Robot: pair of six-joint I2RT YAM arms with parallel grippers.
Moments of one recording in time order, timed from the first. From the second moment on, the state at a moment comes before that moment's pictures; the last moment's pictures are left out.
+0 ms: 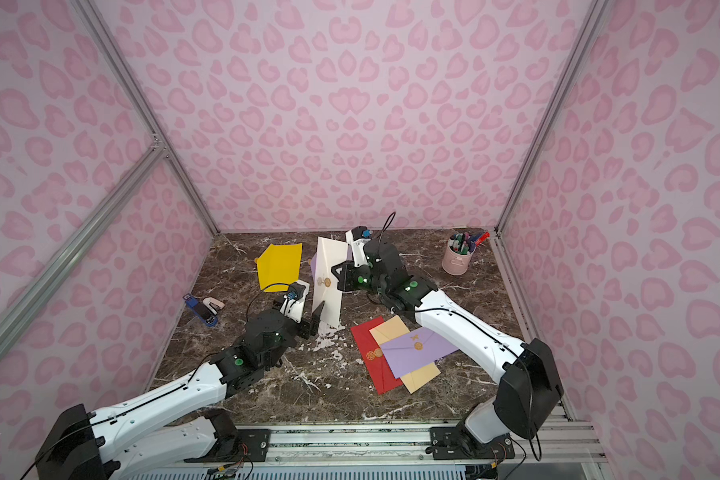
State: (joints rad) left arm -0.80 1.03 0.57 0.20 -0.44 -0.02; right arm 0.77 1.50 1.30 -0.18 -0.23 0.57
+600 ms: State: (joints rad) left arm -0.82 1.04 0.58 0.22 -0.58 0.02; right arm 0.82 1.52 1.34 -0.23 -0.16 0.57
